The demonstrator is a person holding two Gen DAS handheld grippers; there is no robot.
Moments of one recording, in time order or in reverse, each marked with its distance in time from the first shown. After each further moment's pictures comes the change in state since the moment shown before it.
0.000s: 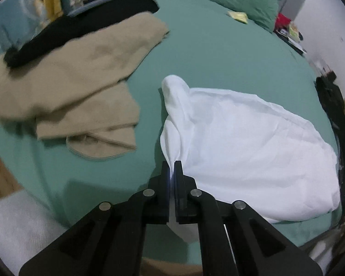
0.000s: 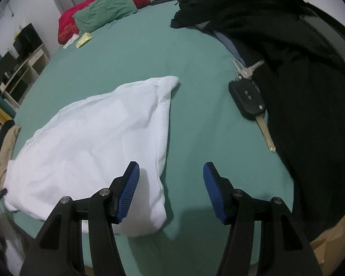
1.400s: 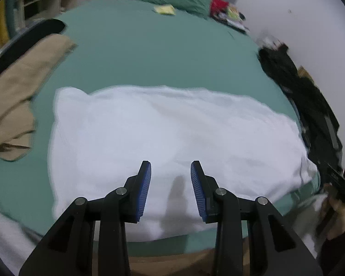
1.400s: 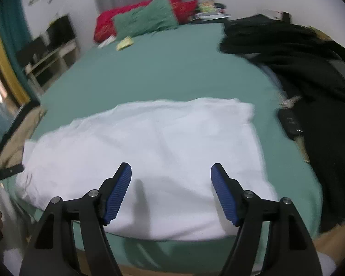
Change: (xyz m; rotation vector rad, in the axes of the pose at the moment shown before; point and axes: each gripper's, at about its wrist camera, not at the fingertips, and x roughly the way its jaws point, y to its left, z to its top) left arm -0.002 -0.130 -0.027 0.272 -0.007 -0.226; right arm -0.011 0.096 -0.017 -0.207 -0.127 0.053
